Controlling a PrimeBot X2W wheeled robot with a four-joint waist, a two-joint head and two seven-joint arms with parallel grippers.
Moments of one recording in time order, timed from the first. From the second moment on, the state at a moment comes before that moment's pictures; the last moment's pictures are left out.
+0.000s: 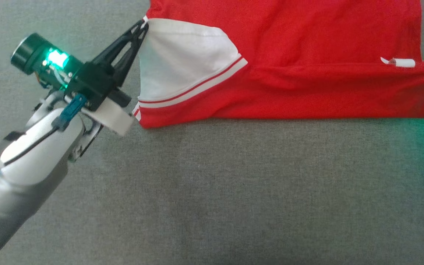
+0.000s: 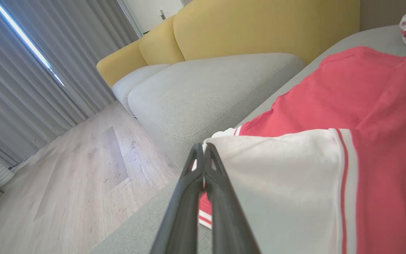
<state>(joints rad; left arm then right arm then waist) -0.93 0.58 -1.00 0.26 -0.45 0.12 -0.18 -0.39 -0.88 0.56 0.23 1.27 0.12 -0.24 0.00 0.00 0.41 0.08</state>
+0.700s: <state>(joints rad) -0.47 0.32 -0.85 0.47 -0.78 0.34 -0.23 -0.33 -0.71 0.48 0.34 1.17 0.12 -0.25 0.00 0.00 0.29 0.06</state>
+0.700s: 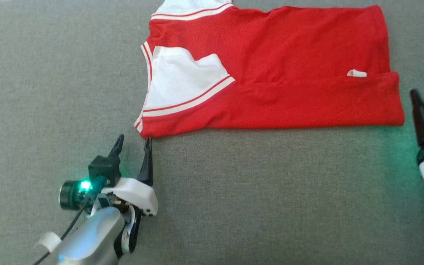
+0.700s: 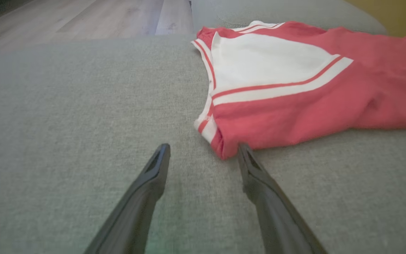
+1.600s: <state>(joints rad) -0.57 0.24 -0.87 0.71 -0.81 0.20 -0.22 -0.31 -0.68 0.50 0.40 1.15 0.12 -0.25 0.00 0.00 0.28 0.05</state>
